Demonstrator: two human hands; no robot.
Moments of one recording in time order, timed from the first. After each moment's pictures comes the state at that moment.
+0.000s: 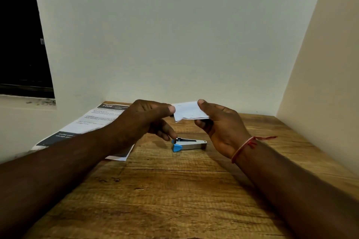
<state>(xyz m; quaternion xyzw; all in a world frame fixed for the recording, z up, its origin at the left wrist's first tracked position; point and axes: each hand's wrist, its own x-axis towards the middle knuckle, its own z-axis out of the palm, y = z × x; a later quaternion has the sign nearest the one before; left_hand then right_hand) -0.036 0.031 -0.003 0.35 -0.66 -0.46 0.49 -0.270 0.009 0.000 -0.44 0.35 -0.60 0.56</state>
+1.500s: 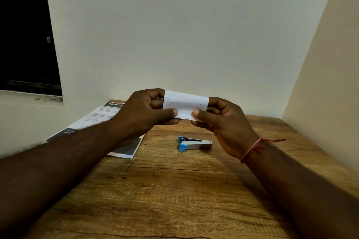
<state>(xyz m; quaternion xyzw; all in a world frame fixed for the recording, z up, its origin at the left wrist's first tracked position) -0.029 0.015 -0.005 0.37 -0.61 -0.43 0.56 -0.276 0.004 -0.005 -0.60 0.30 -0.55 0.50</state>
